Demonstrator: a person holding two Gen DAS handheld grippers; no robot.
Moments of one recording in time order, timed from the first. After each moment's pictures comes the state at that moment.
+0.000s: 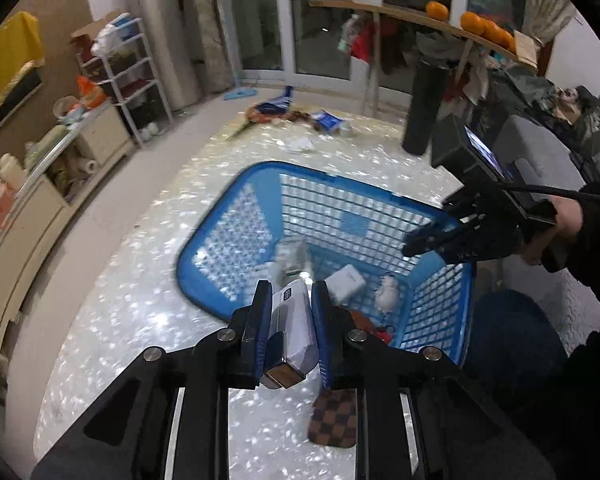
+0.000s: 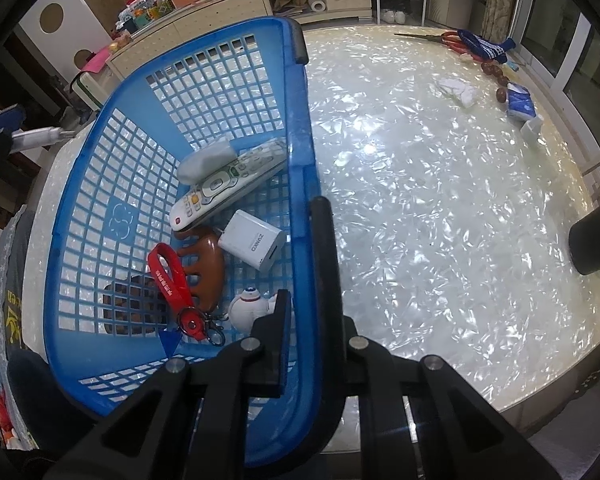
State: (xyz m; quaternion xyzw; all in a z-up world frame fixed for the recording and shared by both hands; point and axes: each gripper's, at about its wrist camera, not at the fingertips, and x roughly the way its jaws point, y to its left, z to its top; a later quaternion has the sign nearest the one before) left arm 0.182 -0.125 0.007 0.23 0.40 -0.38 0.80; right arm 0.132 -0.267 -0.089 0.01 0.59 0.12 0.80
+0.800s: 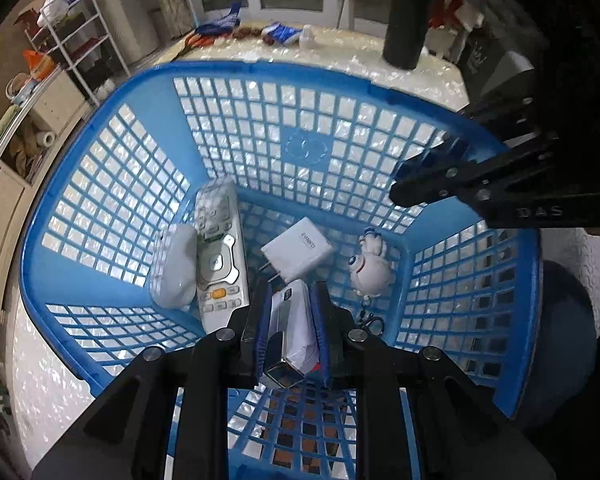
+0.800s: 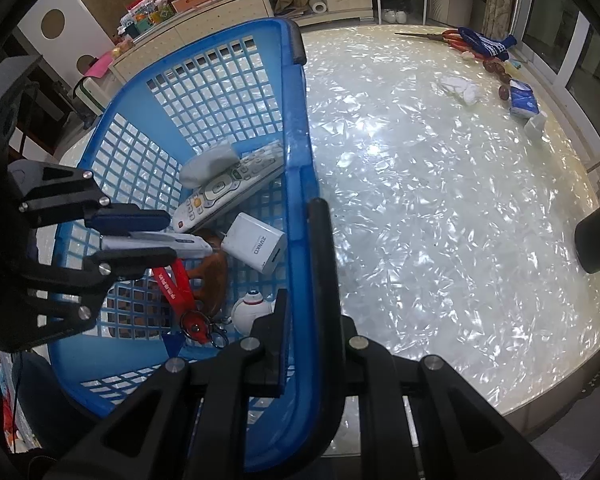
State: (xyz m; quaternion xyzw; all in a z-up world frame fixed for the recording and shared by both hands) left arm 0.185 -0.203 -0.109 0.28 0.49 -0.38 0.73; right arm 0.134 -0.271 -0.091 0.03 0.59 0.13 0.80
